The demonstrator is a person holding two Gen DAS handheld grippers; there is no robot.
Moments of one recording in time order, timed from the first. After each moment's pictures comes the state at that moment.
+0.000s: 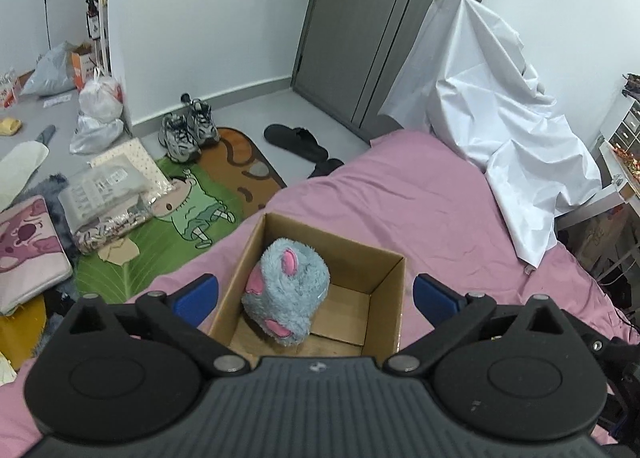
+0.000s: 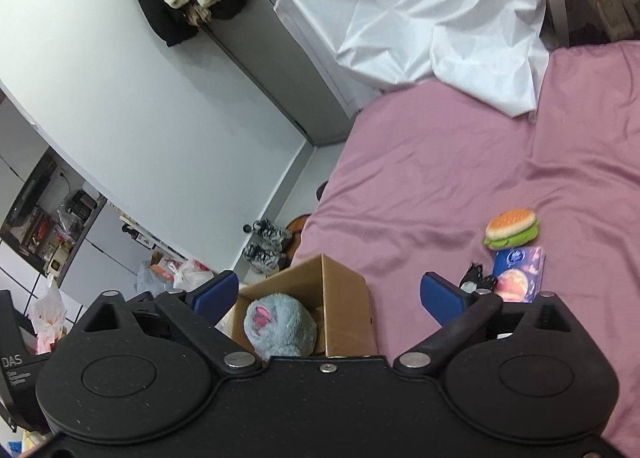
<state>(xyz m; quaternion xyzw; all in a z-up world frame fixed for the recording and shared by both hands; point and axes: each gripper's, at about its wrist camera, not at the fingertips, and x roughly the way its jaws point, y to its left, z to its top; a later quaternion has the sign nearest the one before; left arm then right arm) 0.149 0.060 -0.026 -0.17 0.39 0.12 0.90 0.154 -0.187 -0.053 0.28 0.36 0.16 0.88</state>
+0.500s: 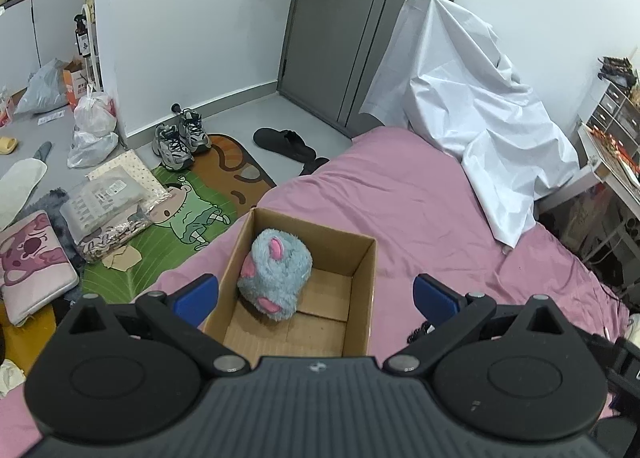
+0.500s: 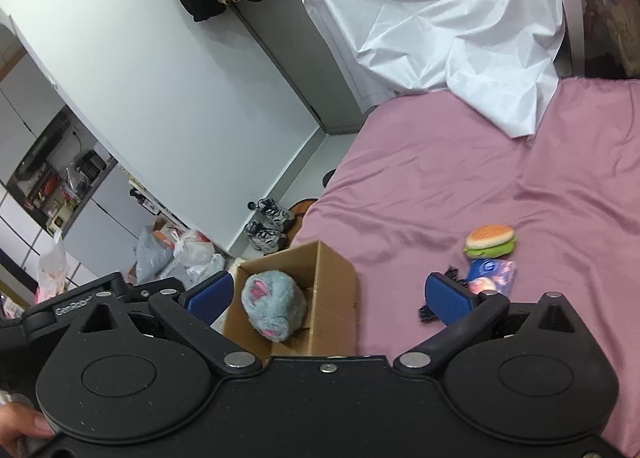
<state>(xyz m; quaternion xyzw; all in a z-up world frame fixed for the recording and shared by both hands) 0.117 0.037 0.005 -0.14 0.39 0.10 0.90 0.135 -0.210 -0.028 0.22 0.37 0.19 0.88</state>
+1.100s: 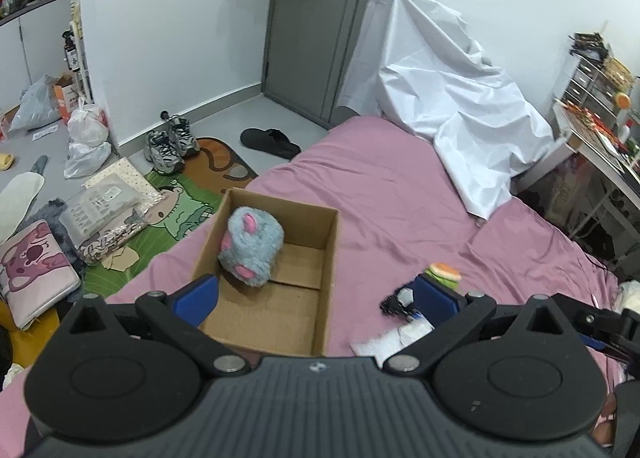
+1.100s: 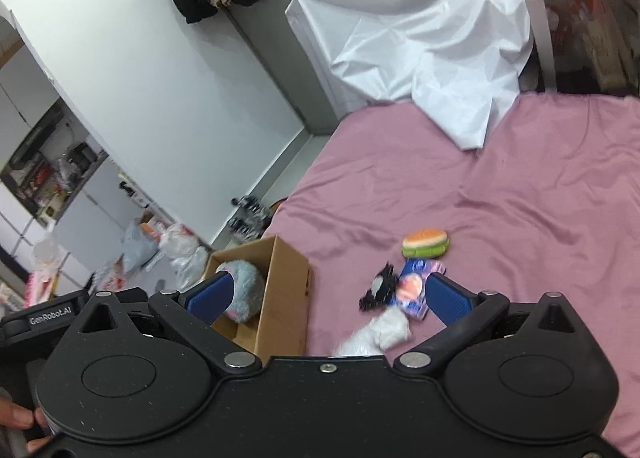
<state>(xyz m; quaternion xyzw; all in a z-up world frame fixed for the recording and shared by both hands) 0.078 -0.013 0.022 -0.12 0.39 0.07 0.91 0.111 -0.279 -0.019 0.20 0.38 0.19 0.88</state>
